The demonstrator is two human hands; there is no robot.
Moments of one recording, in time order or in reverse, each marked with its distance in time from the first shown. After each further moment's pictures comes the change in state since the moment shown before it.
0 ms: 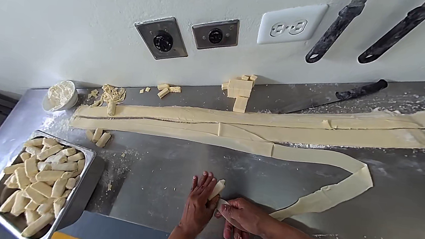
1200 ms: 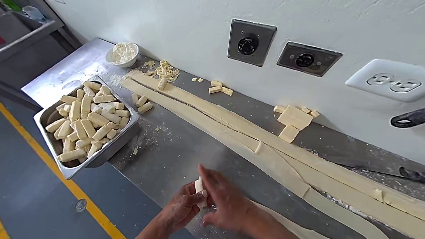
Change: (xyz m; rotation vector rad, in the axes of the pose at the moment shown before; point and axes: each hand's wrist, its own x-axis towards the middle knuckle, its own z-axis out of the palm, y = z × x) left_hand -0.005 0.015 -0.094 -1.488 0.082 -0.918; right_hand 0.042 -0.104 0.053 -1.119 0.018 -0.614
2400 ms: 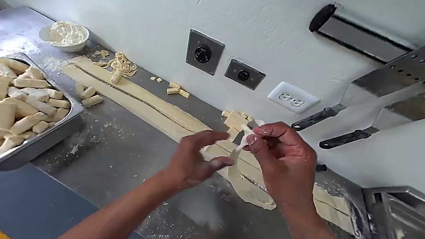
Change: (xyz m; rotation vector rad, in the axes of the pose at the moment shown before) left_hand 0.049 0.060 0.140 0.891 -0.230 1.075; right_hand -0.096 -0.052 -0.135 0.070 1.059 -0.168
